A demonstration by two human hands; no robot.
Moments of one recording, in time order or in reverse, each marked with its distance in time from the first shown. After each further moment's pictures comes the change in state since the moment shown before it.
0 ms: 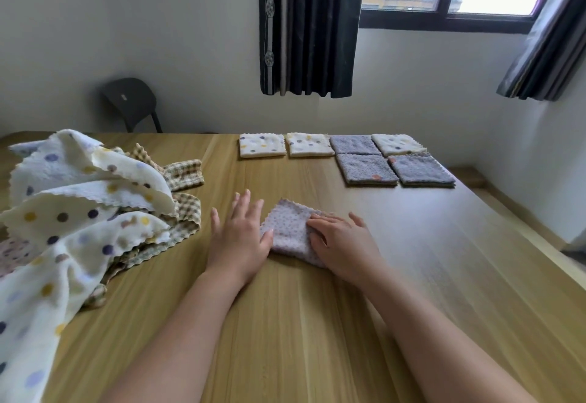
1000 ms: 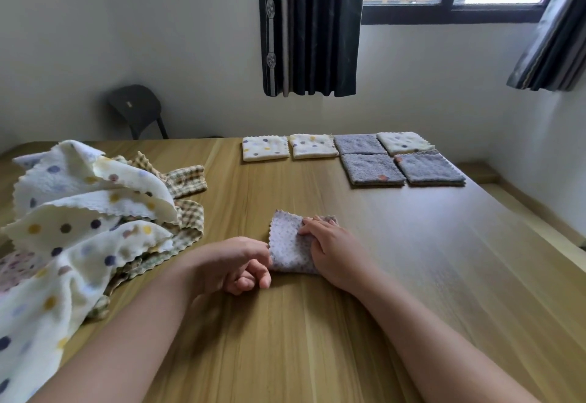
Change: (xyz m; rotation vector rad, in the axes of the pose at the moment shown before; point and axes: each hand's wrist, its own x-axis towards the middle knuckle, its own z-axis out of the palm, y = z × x) left_hand -0.003 -0.008 -0.046 -0.962 -0.891 -0.373; right_hand 0.002 -0.014 0.009 0.298 -0.004 -0.042
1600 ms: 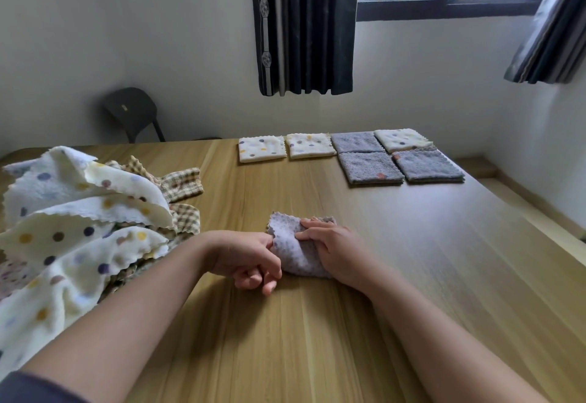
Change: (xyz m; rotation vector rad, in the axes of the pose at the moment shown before) left_hand 0.023 0.022 -0.011 0.308 -0.297 0.011; right_hand 0.011 0.019 -0.001 0.013 -0.088 -0.036
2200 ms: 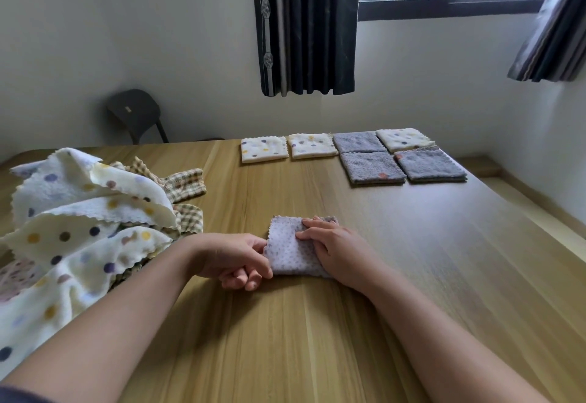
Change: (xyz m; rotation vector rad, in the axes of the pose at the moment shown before) left_hand -0.012 -0.010 -0.005 0.000 0.092 -0.046; right_hand -0.005 -0.001 0.001 -0.023 0.016 -0.009
